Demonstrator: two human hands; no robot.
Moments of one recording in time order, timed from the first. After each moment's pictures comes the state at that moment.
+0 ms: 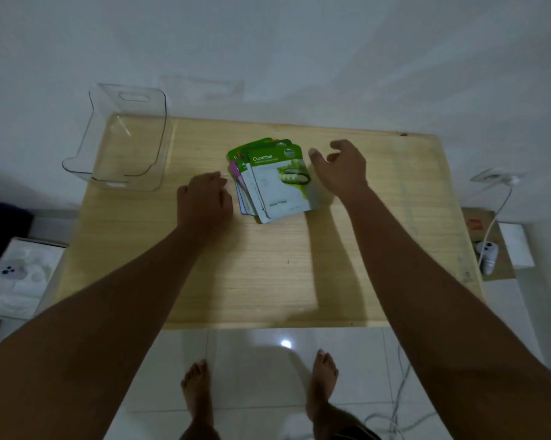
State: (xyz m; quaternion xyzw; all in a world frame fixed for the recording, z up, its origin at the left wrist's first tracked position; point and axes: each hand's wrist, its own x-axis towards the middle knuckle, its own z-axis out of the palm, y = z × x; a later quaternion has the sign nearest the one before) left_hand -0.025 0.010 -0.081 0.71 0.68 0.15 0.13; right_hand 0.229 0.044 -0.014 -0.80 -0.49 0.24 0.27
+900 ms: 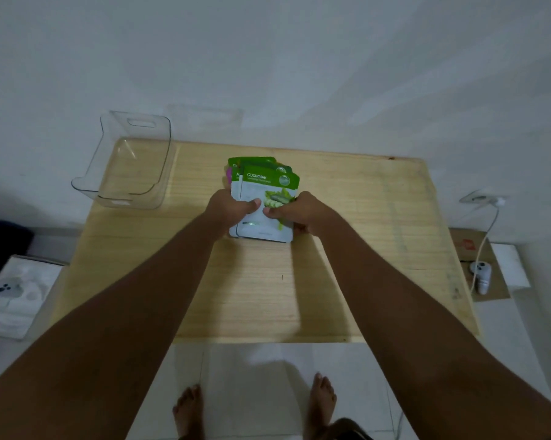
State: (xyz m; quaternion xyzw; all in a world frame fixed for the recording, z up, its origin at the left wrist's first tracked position) left_hand 0.015 0.033 -0.046 0.44 0.64 0.27 0.57; right_hand 0.196 0.030 -0.029 -0.71 -0.41 0.55 0.17
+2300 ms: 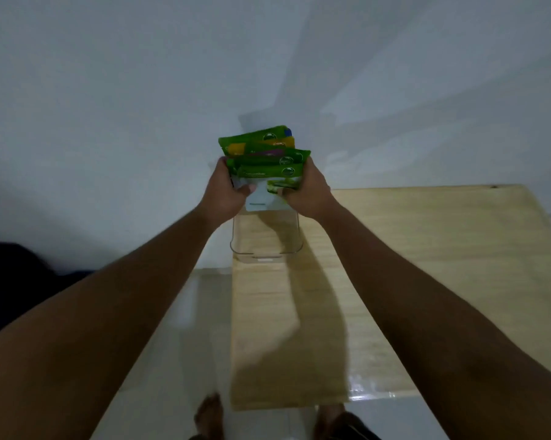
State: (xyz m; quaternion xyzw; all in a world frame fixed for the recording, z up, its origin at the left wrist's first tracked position) left_hand -0.259 0.165 0.014 0.60 0.56 0.37 0.43; right_hand -0.066 0.155 0.012 -0.67 -0.58 0.34 0.33
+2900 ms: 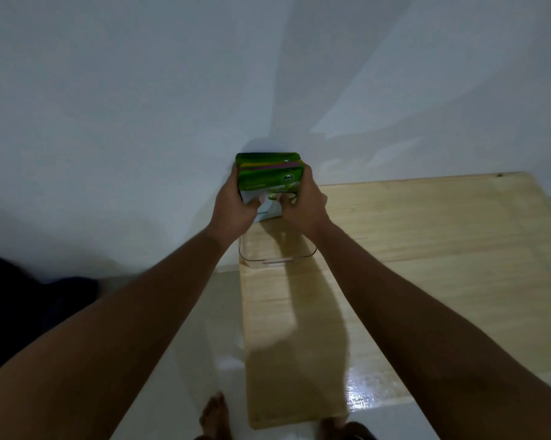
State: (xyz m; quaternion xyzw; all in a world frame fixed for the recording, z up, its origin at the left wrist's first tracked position) left_hand -0.258 0.165 -0.020 0.63 0.52 0.39 0.42; right_hand -0.100 0.145 -0.029 -0.68 -0.57 0.26 0.38
